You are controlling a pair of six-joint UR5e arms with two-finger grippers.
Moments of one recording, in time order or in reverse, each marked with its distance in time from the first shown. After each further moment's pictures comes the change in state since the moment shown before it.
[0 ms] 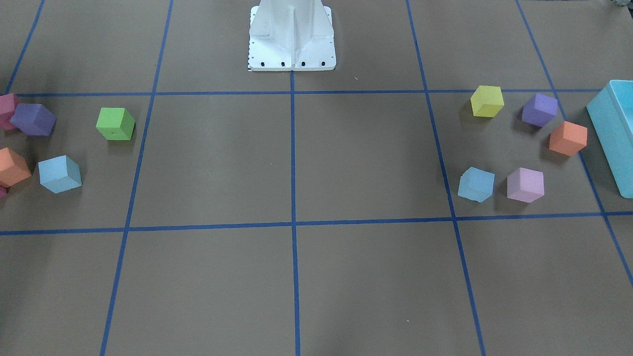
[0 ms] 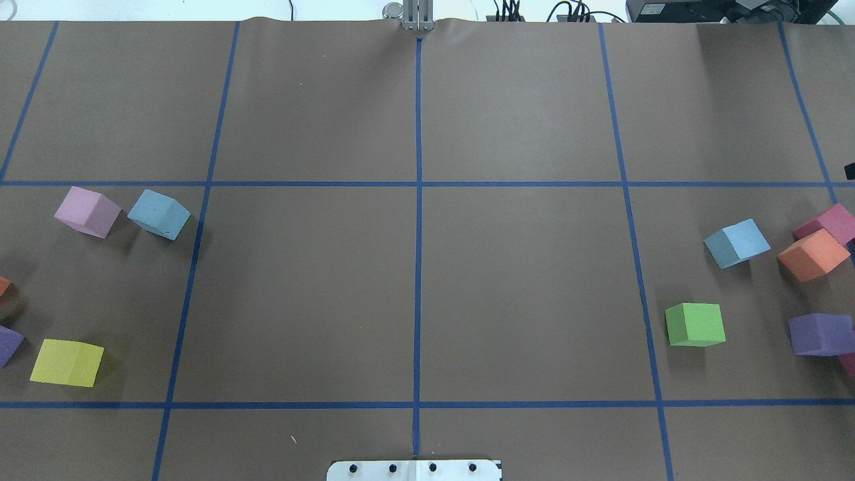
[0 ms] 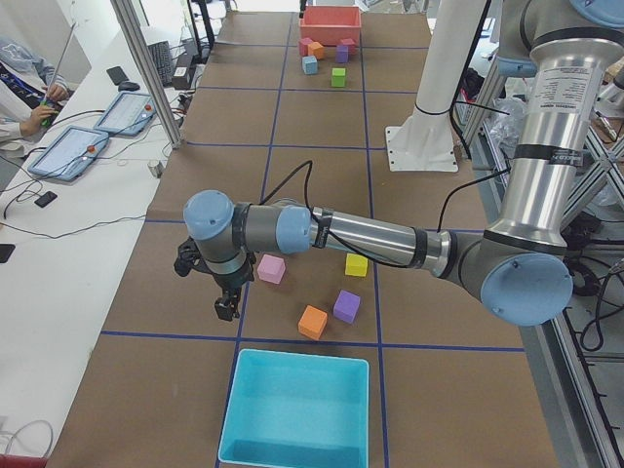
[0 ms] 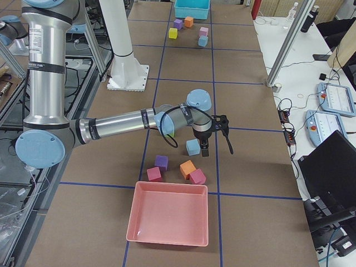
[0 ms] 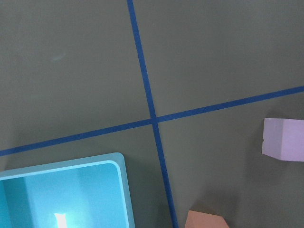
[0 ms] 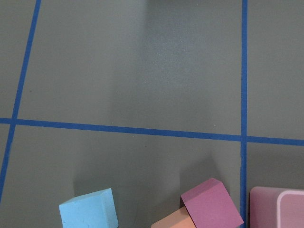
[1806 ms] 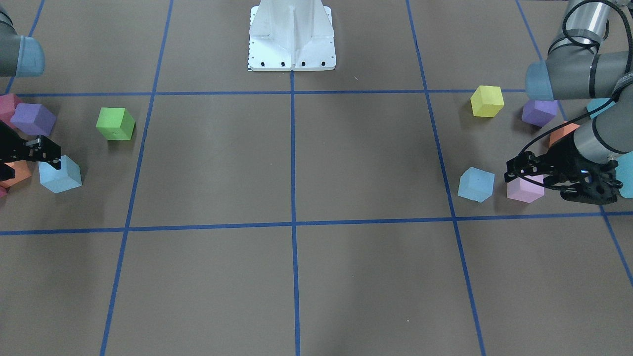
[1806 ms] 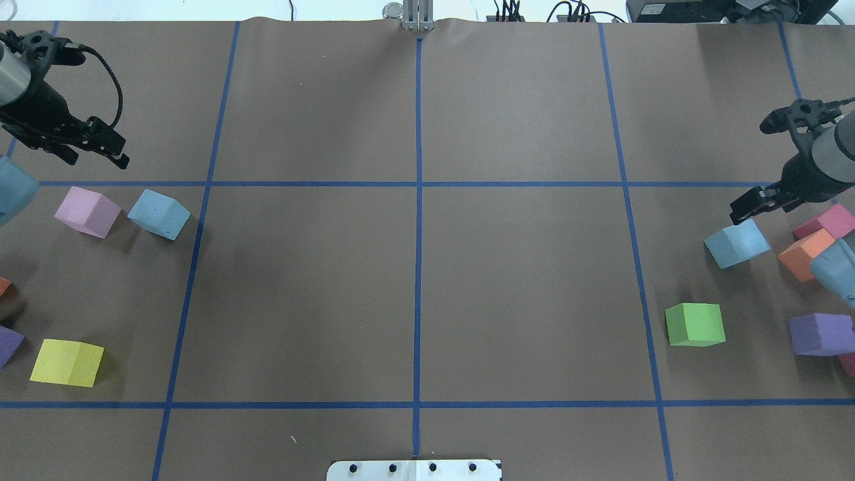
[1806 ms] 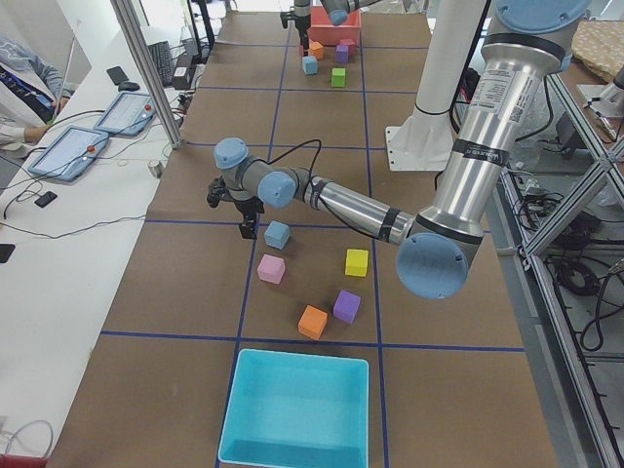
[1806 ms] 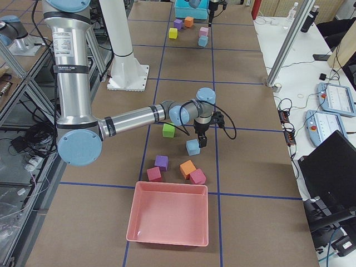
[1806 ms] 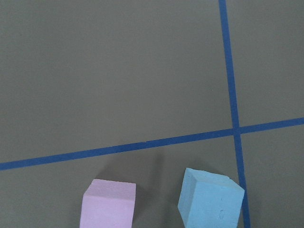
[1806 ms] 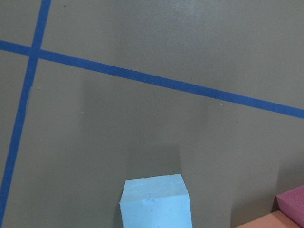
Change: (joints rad) left arm 0.432 -0.096 0.041 -0.330 0.011 -0.670; right arm -0.273 0.110 -0.102 -0.025 -0.082 0.045
